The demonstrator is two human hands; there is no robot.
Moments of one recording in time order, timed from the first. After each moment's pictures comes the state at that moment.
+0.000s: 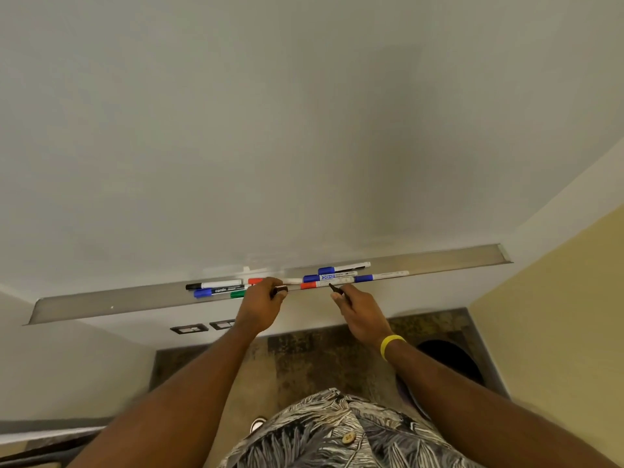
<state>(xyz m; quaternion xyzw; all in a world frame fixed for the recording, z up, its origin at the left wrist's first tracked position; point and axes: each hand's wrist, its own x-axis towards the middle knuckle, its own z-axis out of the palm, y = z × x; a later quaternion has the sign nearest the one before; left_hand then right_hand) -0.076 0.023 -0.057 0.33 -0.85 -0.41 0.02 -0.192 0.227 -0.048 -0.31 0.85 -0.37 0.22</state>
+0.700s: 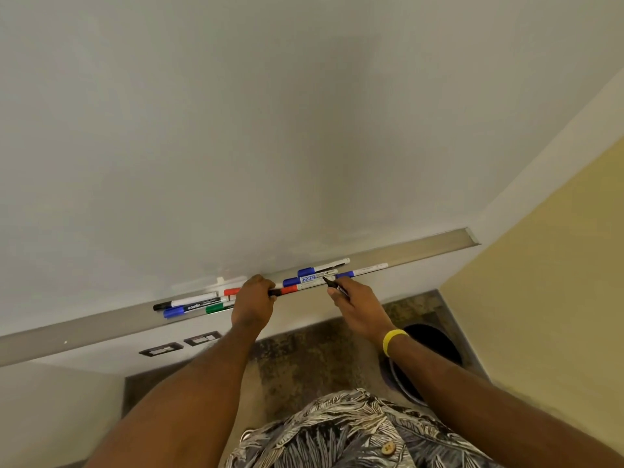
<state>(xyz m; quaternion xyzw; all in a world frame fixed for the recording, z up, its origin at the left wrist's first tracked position) -0.121 0.016 -0.094 0.27 -0.92 -0.27 0.02 -0.201 0.234 -0.026 -0.28 0.87 -0.37 0.19</state>
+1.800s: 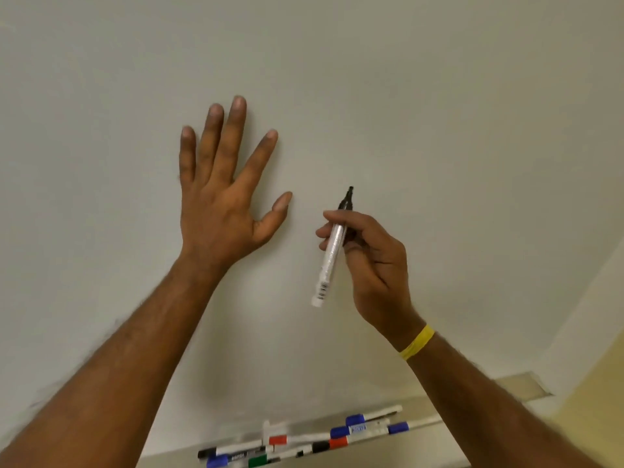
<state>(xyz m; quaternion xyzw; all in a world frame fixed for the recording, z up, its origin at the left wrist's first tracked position) -0.149 -0.085 0.349 0.03 -0.79 0.18 0.58 -0.220 0.110 0.283 -0.50 0.53 -0.67 -0.13</state>
